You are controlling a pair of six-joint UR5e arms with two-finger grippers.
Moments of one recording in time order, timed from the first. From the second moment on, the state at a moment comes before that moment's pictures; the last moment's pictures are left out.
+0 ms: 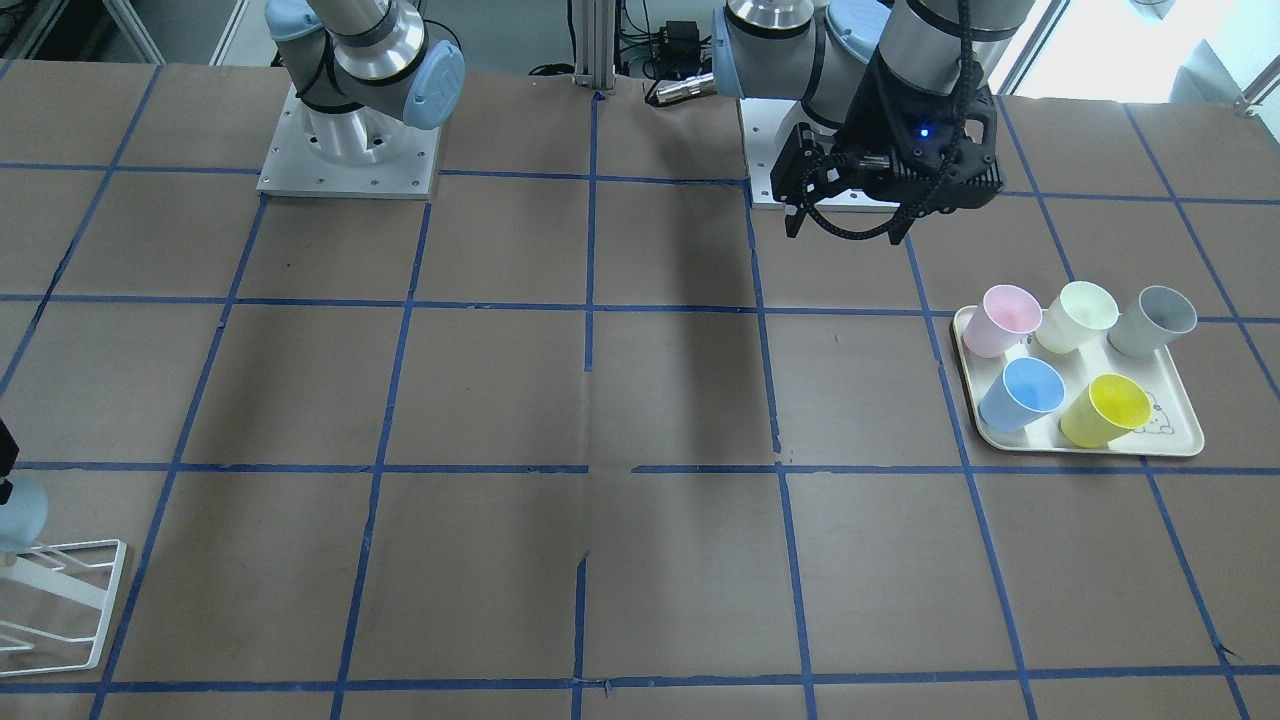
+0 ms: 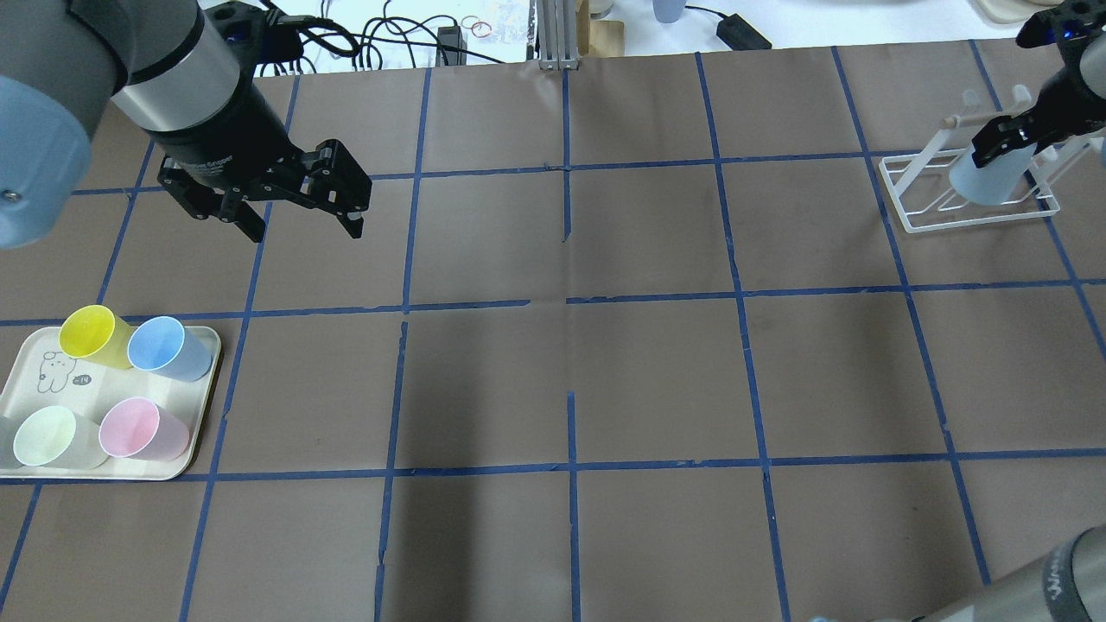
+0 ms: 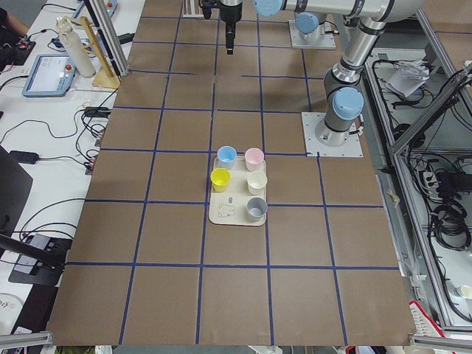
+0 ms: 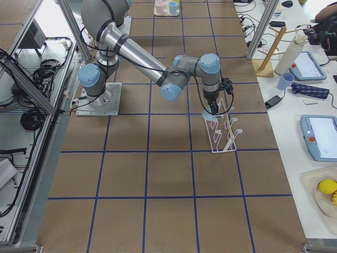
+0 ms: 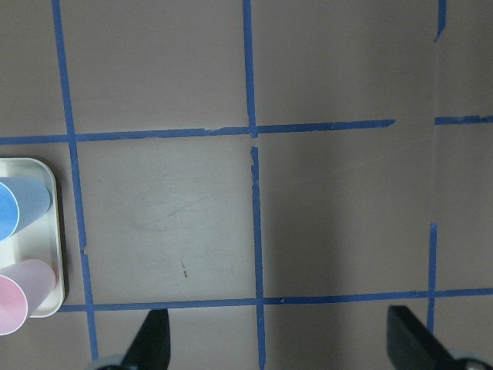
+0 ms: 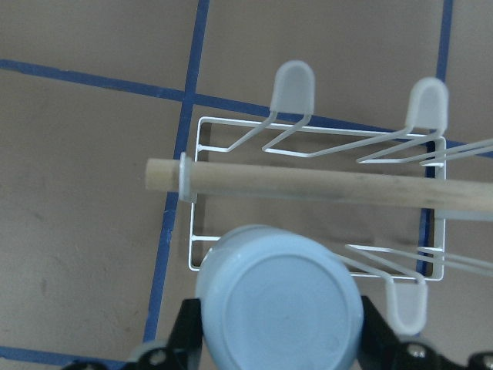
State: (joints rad) left arm -1.59 -1.52 -1.59 -1.60 1.52 0.01; right arm 1.08 -1.25 1.64 -2.22 -1.51 -0.66
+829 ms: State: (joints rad) left arm -1.47 -1.47 -1.59 -1.69 1.20 0.02; right arm 1.20 -1.51 1.64 -1.97 -1.51 -0.52
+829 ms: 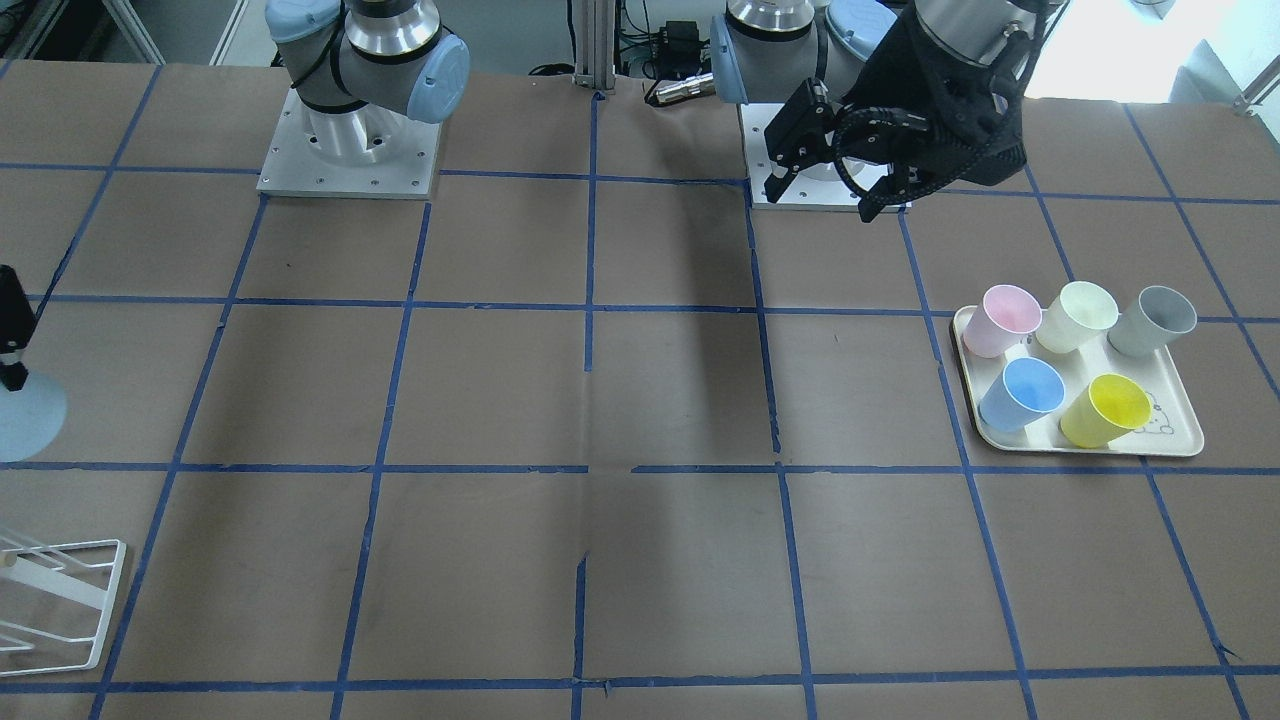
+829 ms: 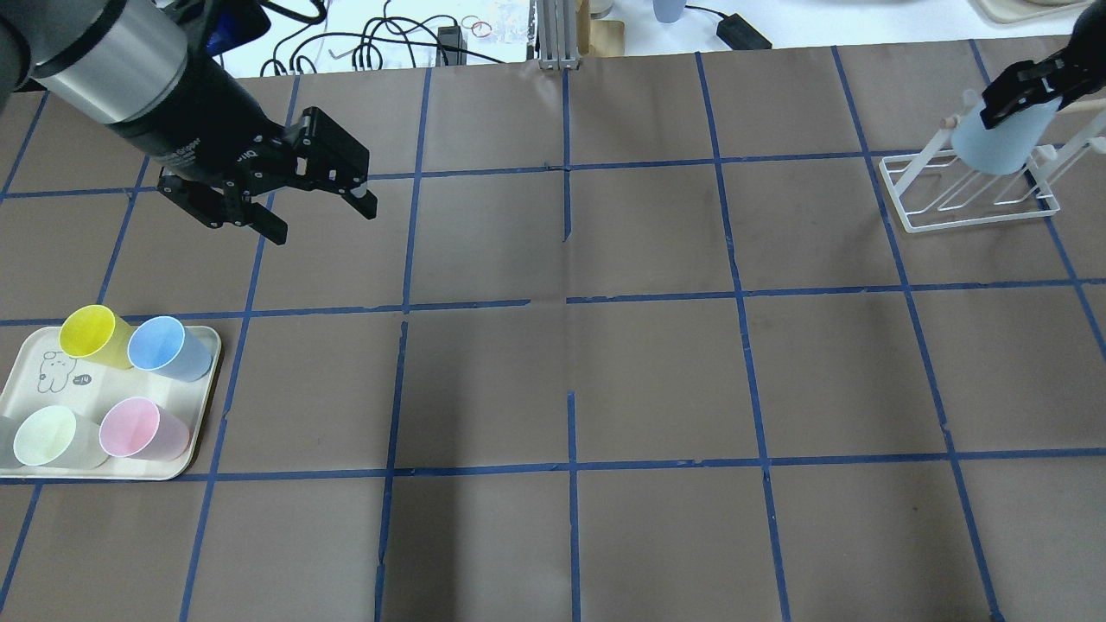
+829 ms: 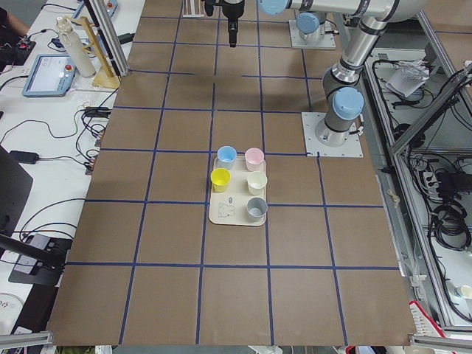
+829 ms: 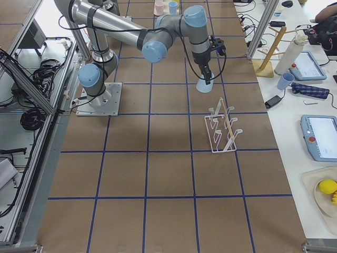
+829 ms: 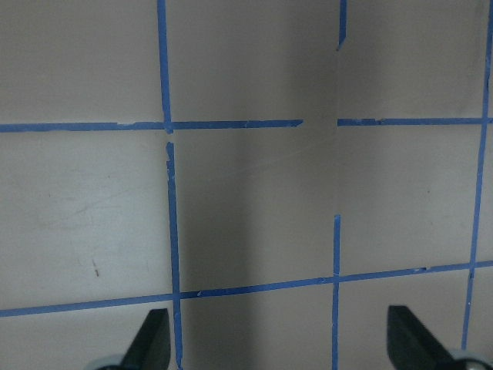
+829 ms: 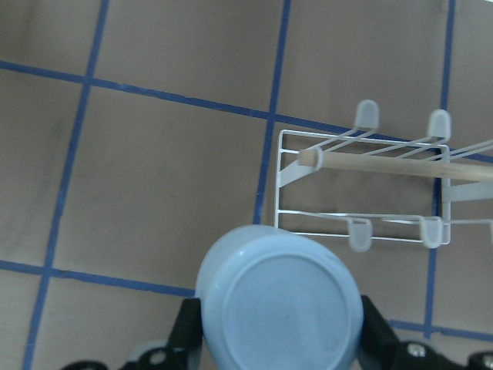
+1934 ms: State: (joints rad) left arm -1.22 -1.45 -1.97 -1.95 0.35 0.44; right arm 1.72 -1.54 1.64 -1.90 -1.07 0.34
